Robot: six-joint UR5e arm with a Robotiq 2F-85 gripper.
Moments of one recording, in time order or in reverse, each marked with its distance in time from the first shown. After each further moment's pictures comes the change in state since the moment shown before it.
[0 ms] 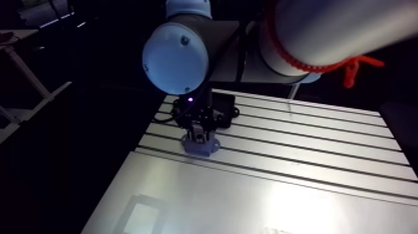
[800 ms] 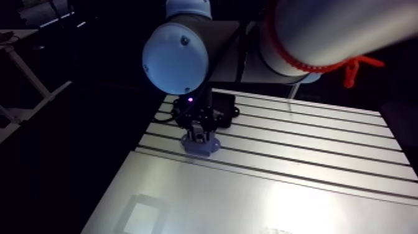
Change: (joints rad) arm 0.001 0.002 0.001 -0.001 -0.001 0.000
